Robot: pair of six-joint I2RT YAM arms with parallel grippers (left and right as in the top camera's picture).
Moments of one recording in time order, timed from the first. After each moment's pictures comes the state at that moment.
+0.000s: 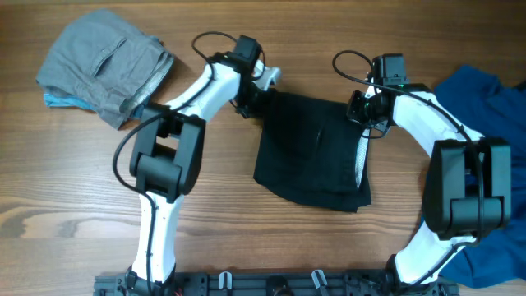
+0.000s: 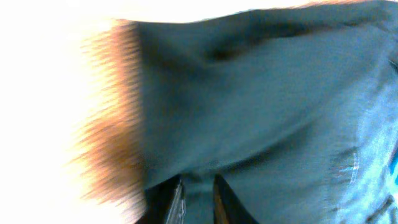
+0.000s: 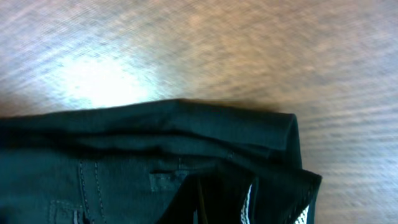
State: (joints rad) left arm -0.38 2.32 1.76 -0.84 0.52 -0.13; right arm 0.04 1.91 1.17 -0.55 -0.14 0.42
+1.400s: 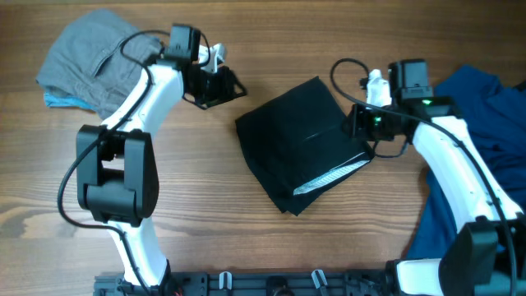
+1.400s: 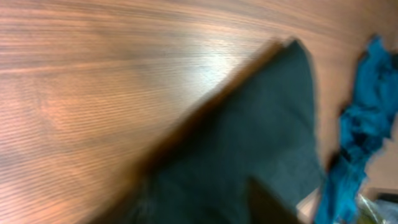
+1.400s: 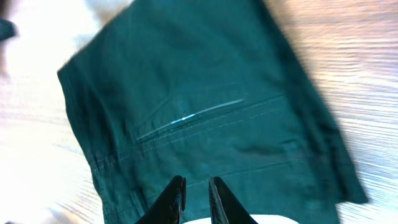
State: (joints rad) left arm -0.17 2.04 1.56 -0.76 0.61 -0.30; right arm 0.09 1.56 1.11 -0.79 -0.39 0.16
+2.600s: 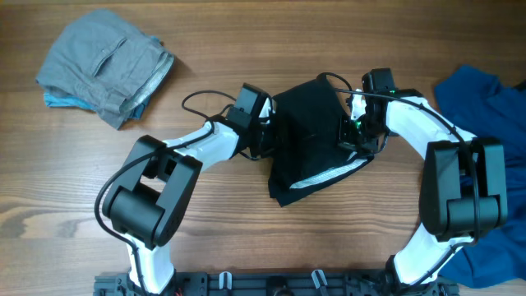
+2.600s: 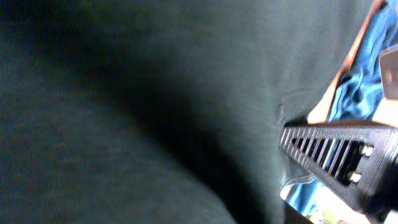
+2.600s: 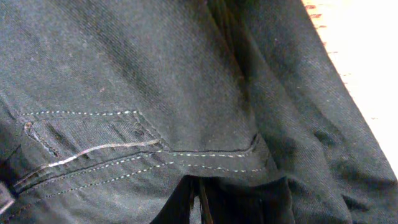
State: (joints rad) left arm -0.52 1.98 1.07 -0.11 0.58 -0.85; right arm 0.09 1.91 1.13 -0.73 -0.34 0.25
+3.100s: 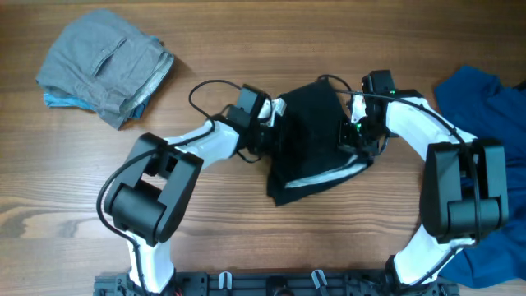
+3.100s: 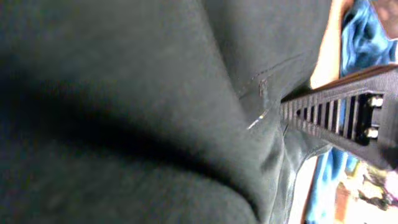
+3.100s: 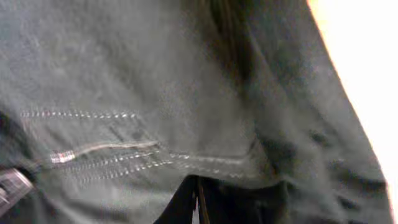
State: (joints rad) left arm -0.50 2.00 1.09 -0.17 0.66 -0.54; right arm 0.10 1.88 1.12 -0.79 -0.35 0.26
